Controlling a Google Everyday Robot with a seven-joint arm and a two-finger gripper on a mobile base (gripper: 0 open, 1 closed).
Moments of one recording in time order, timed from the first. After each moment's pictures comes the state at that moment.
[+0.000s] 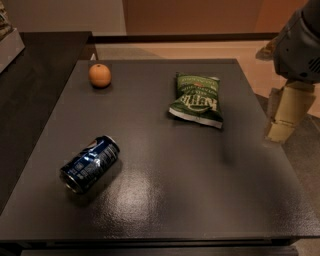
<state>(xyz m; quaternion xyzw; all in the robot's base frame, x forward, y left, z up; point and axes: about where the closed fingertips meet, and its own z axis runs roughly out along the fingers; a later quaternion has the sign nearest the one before) 0.443 -0.191 0.978 -0.63 0.76 -0.04 0.16</state>
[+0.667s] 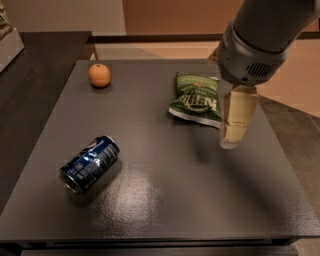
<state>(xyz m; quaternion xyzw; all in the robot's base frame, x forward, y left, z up) 0.459 -0.120 0.957 -0.70 0.70 -0.02 0.14</state>
